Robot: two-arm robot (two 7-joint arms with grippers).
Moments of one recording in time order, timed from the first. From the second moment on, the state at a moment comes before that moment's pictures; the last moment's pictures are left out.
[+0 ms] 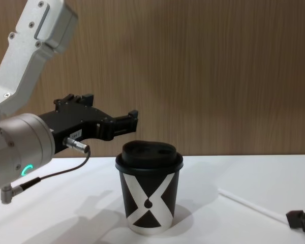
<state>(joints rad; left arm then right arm) -0.24 0.38 0.45 -1.63 -0.20 0.01 -0.01 0.13 0.61 -0.36 -1.63 0.41 0.40 0.41</state>
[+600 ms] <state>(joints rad) -0.24 0.38 0.45 -1.63 -0.20 0.01 -0.01 0.10 0.60 -0.31 -1.71 0.42 0.33 0.36</state>
